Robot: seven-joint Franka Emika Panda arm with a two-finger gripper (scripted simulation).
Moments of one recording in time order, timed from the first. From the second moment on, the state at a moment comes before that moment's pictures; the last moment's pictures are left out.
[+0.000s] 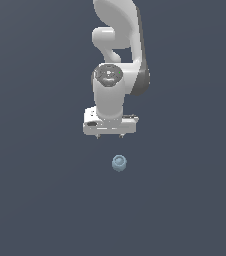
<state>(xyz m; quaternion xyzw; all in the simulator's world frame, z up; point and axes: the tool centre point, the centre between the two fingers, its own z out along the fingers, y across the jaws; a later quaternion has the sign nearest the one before) -0.014 -0.013 0.155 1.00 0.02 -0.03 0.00</state>
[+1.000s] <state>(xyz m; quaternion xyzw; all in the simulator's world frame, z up) -0.006 0.028 0.153 1.00 0.04 -0.02 -0.01</state>
